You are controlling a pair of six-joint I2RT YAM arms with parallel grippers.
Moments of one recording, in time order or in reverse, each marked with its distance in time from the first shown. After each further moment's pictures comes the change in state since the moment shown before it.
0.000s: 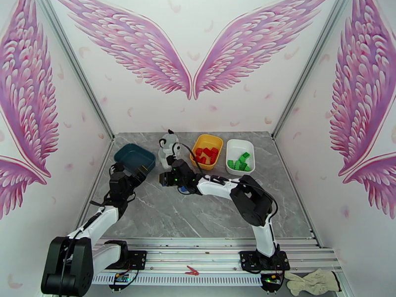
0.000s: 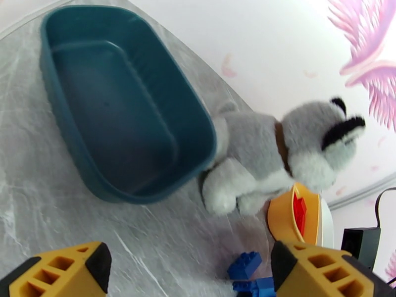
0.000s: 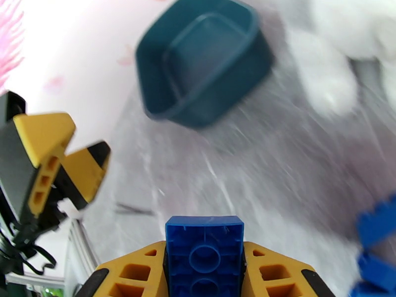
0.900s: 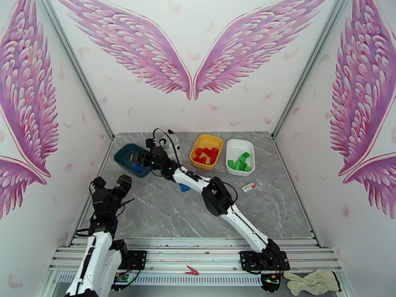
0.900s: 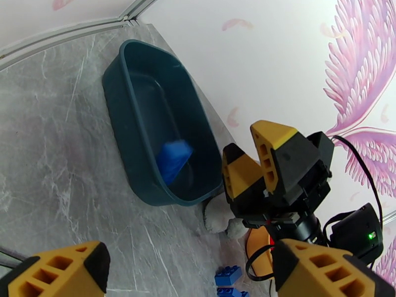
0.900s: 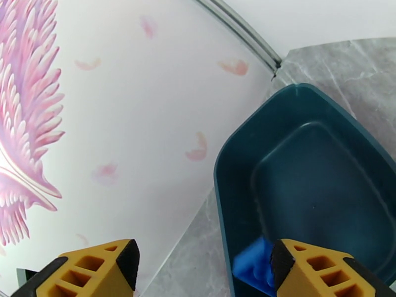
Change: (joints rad) left arm 0.187 -0.473 -0.168 -0.189 0.074 -0.112; right arm 0.013 0.630 0.977 -0.002 -0.019 0.098
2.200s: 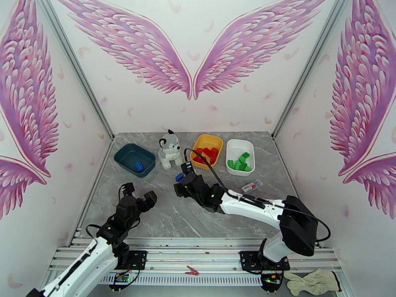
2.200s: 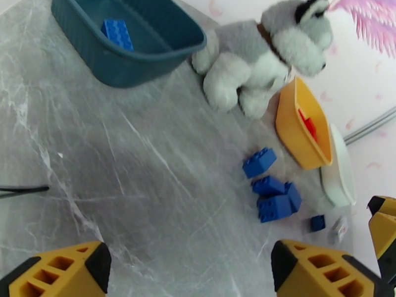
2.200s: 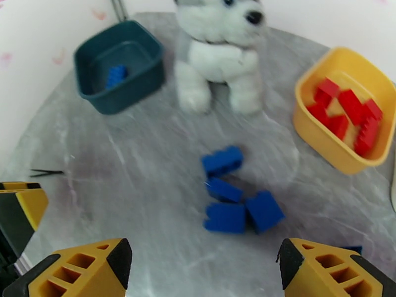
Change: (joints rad) left arm -0.683 -0.008 -0.046 -0.237 -0.401 0.133; right arm 0.095 -1.178 -1.397 -0.303 0.645 -0.390
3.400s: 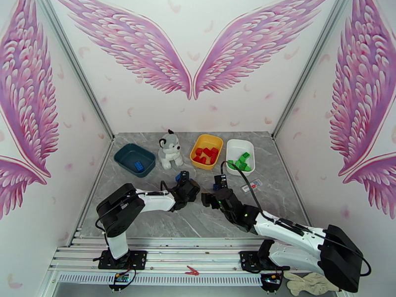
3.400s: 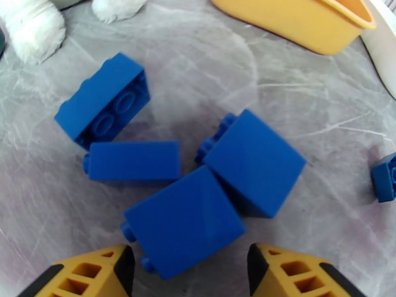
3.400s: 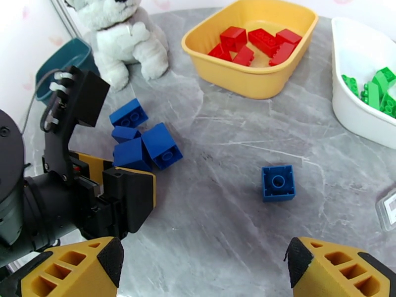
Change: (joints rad) left arm -0.401 1.183 0.717 0.063 -0.259 0.062; right arm -0.108 -0.456 -0.500 0.122 -0.016 0.101
